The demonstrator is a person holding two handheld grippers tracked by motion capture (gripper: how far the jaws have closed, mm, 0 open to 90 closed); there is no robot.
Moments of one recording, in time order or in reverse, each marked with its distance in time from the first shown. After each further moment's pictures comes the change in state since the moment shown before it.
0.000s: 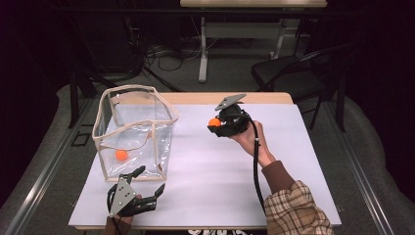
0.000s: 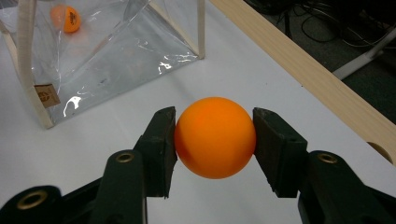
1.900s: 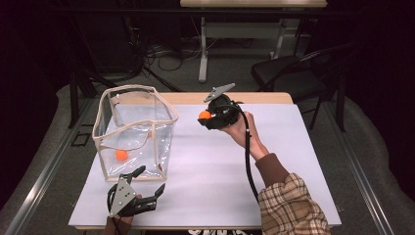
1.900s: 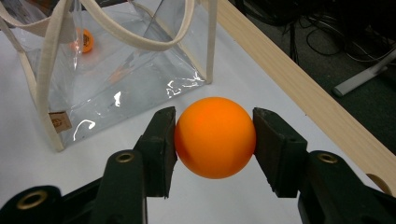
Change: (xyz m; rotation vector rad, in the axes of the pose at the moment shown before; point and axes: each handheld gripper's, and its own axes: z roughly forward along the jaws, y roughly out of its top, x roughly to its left) left arm 0.000 0.000 0.000 -0.002 -0.003 -0.001; right arm 0.007 0.037 0.005 -0.009 0.020 -0.038
